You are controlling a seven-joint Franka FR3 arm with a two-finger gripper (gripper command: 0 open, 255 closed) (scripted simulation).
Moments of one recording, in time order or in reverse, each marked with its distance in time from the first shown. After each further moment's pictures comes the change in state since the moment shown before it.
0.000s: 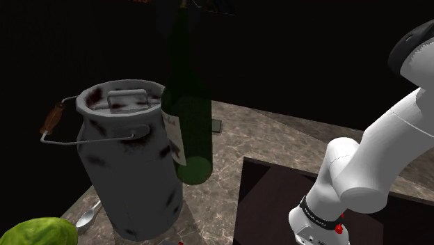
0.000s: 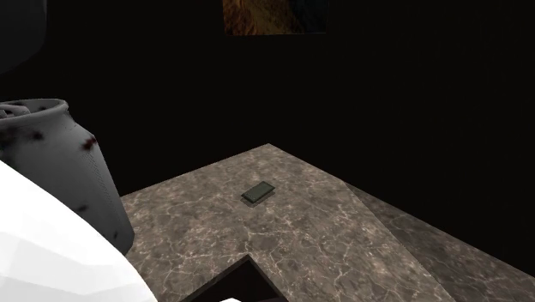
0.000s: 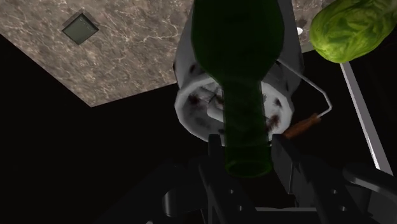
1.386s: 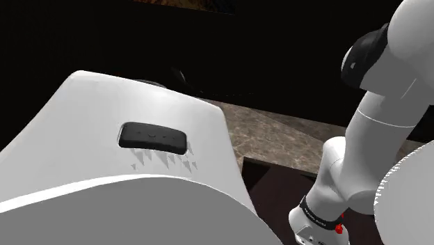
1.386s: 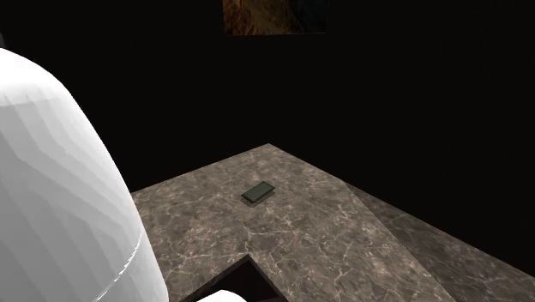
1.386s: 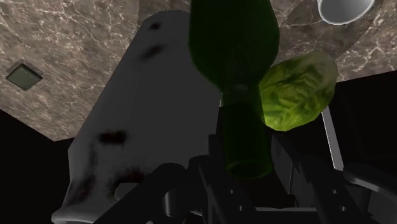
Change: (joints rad) arm 0.147 0.337 0.317 -0.212 -0.275 0.122 0.602
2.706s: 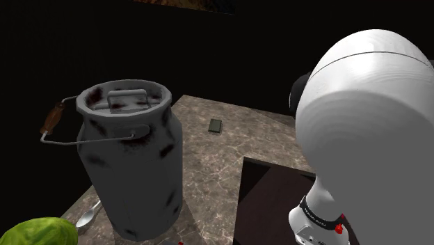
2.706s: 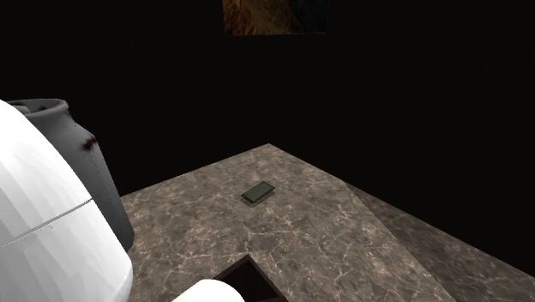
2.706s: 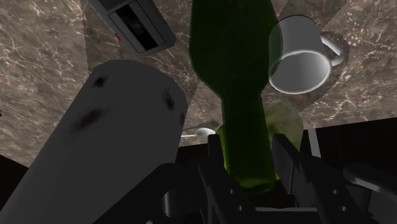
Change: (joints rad) arm 0.277 0.388 -0.062 0.030 -0.283 0.017 0.335
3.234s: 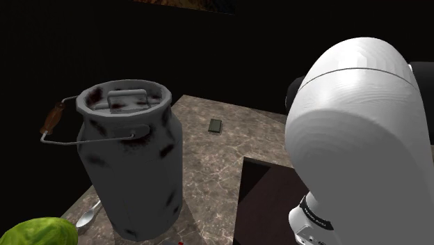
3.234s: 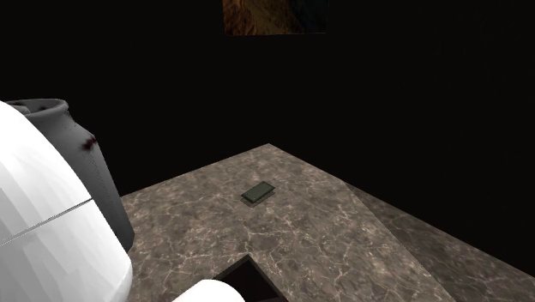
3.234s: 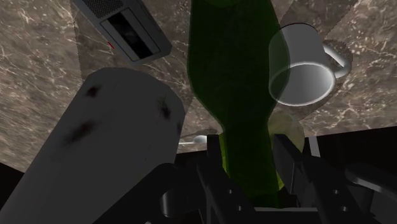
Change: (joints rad) arm -0.007 0.020 -0.009 -0.048 -0.025 0.046 0.044
